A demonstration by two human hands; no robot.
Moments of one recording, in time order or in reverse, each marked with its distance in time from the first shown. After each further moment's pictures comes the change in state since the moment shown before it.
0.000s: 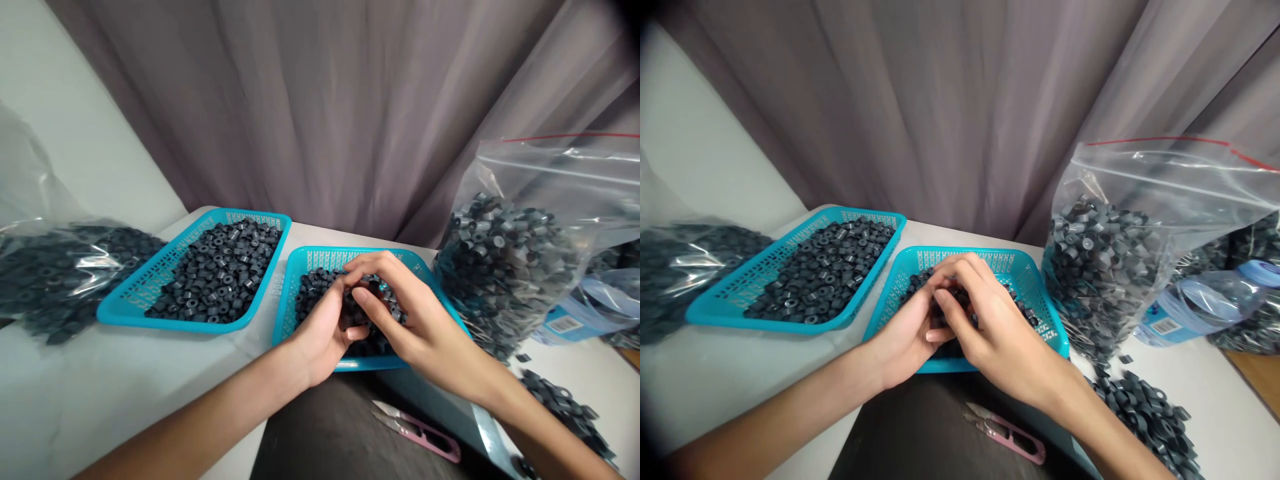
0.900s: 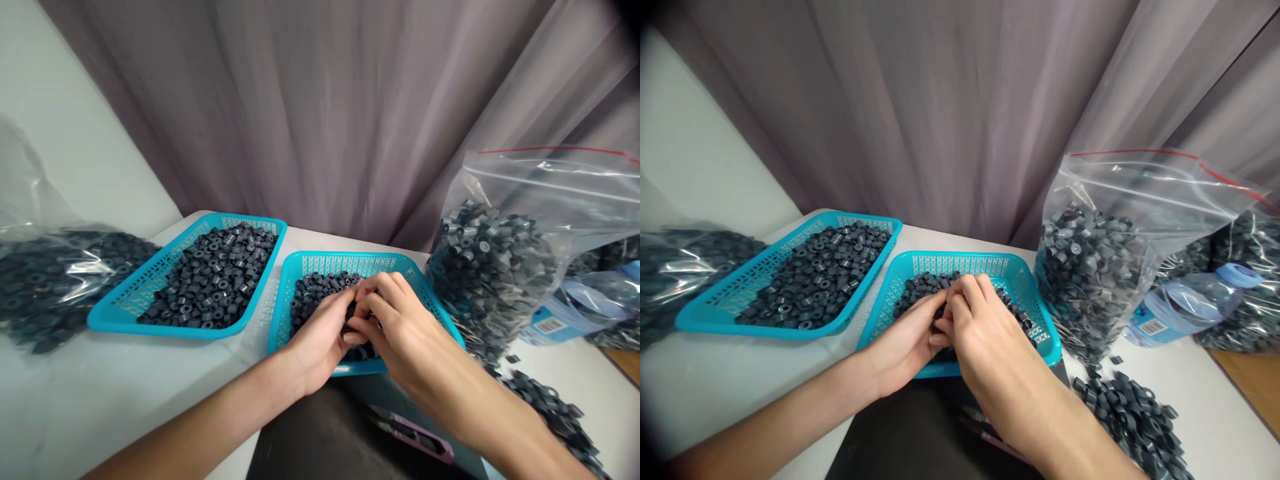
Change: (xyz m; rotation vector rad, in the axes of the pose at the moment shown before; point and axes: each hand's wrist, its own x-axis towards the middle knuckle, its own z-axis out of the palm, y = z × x) left_hand 0.003 -0.006 -0.005 -0.047 -0.118 -0.037; right_hand -0.017 0.003 0.008 -0.615 -0.041 -0.060
